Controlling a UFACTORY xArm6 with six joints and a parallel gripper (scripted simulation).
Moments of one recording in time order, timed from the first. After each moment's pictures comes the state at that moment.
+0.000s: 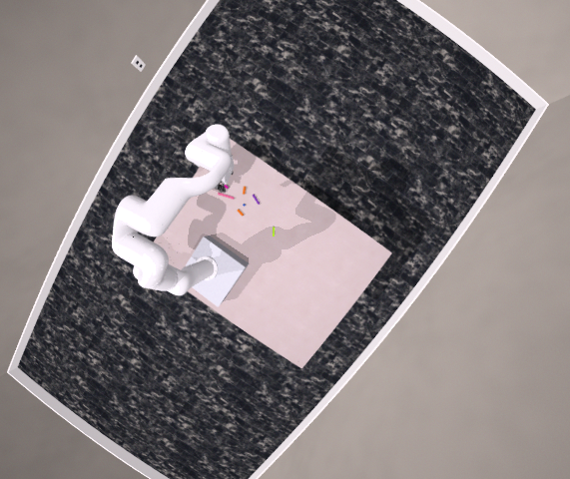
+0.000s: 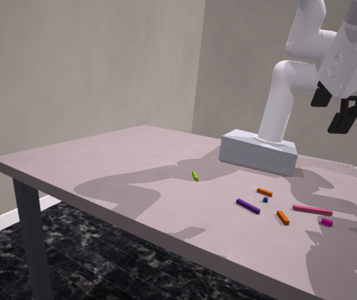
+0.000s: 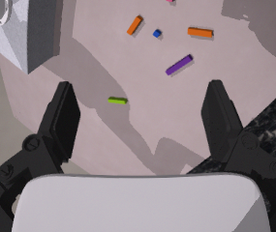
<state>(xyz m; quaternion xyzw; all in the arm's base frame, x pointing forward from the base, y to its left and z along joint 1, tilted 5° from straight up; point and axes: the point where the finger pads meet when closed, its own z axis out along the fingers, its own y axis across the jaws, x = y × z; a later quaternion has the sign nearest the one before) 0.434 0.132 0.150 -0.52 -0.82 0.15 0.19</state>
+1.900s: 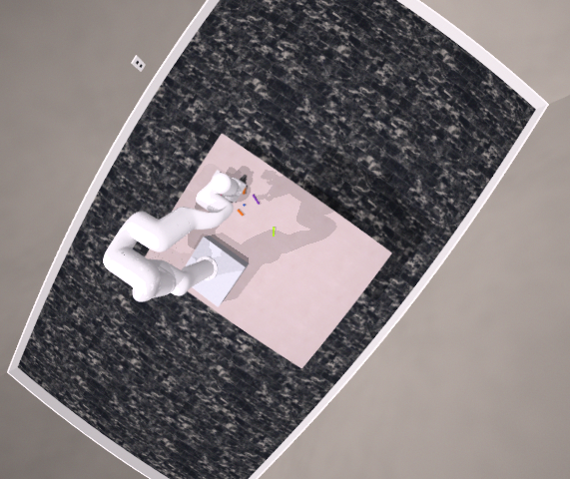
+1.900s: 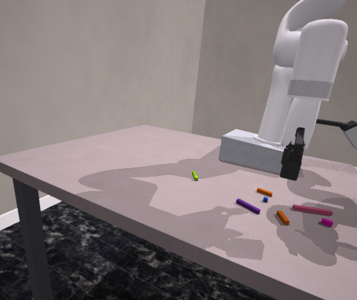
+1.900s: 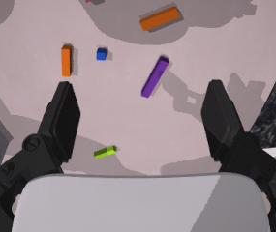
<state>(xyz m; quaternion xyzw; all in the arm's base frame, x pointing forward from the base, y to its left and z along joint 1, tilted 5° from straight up) 0.418 0.096 0.023 -0.68 -0.73 0.00 0.04</state>
